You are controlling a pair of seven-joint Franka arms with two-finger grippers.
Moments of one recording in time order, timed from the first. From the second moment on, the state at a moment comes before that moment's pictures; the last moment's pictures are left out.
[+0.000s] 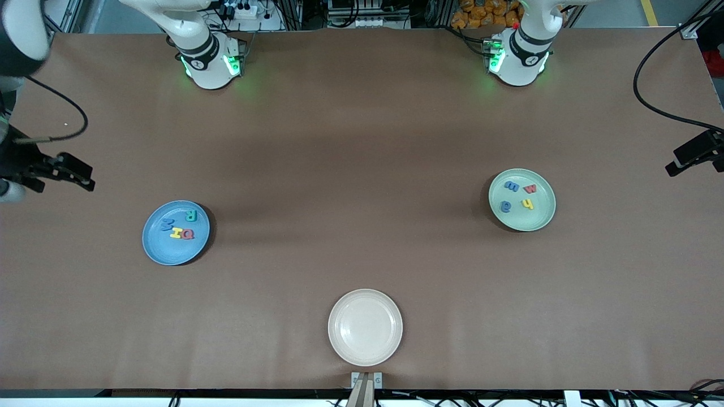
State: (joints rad) left arm -0.03 0.02 0.14 -1.58 -0.10 1.72 0.00; right arm -0.05 0.06 0.01 -1.58 0.02 1.70 -0.06
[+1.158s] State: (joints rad) left arm -0.03 0.02 0.12 -1.59 -0.10 1.72 0.01; right arm -0.01 0.01 -0.04 -1.45 0.02 1.46 -0.07
